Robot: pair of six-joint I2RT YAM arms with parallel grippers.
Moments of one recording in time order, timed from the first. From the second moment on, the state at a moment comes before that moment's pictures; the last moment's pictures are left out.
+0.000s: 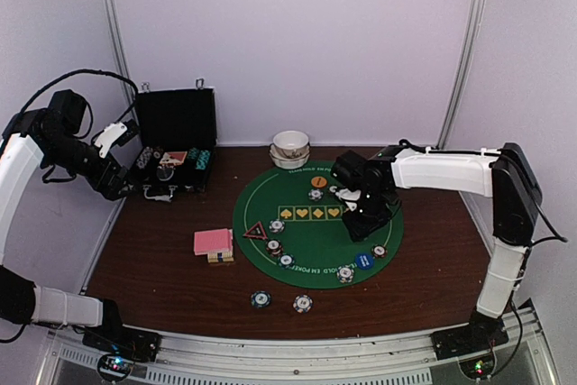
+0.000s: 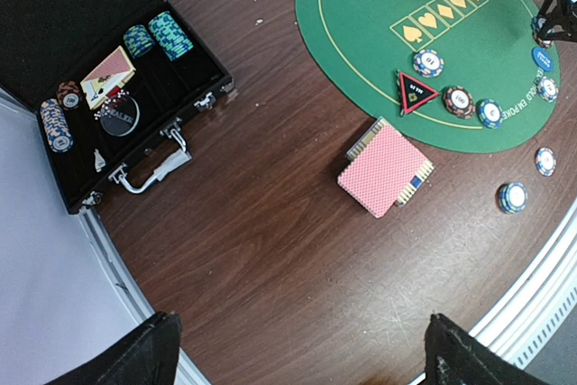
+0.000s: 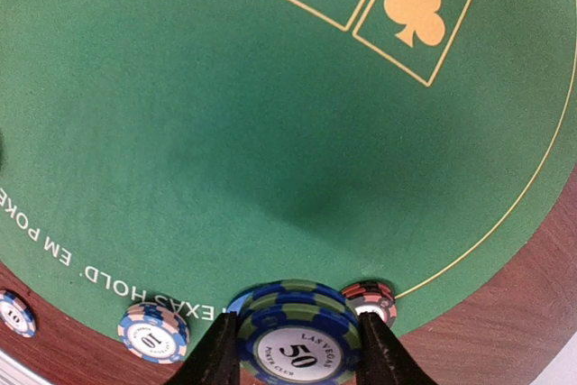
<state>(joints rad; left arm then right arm) 0.03 1.17 1.42 -1.29 0.36 0.61 0.74 1.85 1.41 -0.97 0.13 0.23</state>
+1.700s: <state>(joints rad) 0.03 1.17 1.42 -1.30 0.38 0.63 0.50 1.82 1.15 -0.76 0.13 0.35</state>
